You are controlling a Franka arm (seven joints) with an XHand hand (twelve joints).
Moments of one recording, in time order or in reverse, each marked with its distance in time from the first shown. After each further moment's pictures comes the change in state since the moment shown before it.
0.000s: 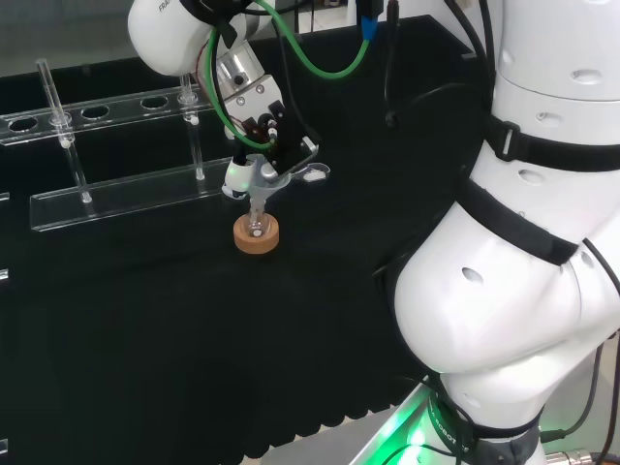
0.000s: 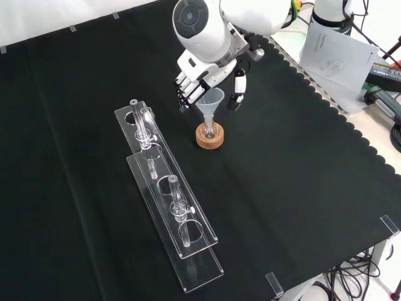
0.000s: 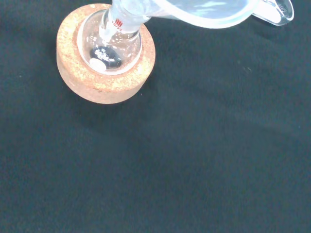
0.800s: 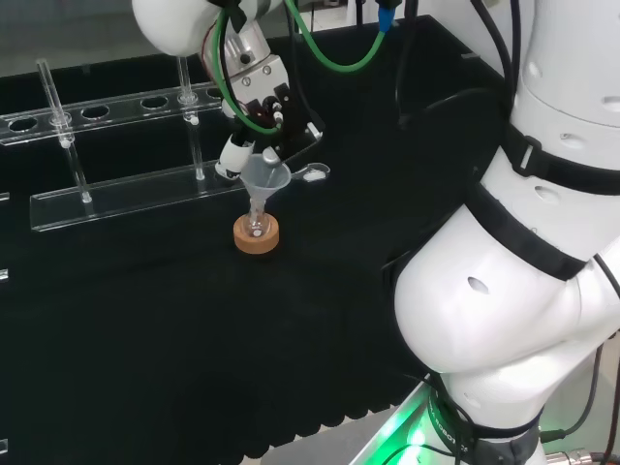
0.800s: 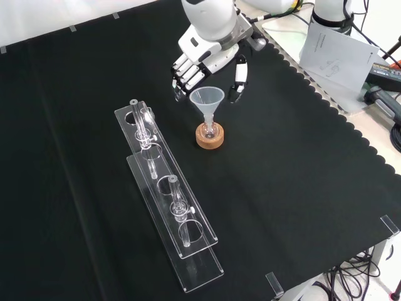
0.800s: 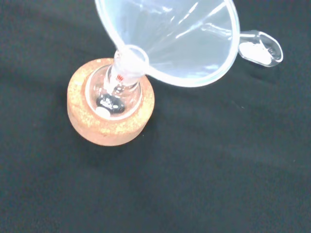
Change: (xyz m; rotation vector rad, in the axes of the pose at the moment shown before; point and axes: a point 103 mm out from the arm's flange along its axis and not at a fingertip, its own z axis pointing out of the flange) arm -0.011 -0.015 -0.026 -0.110 0.057 -0.003
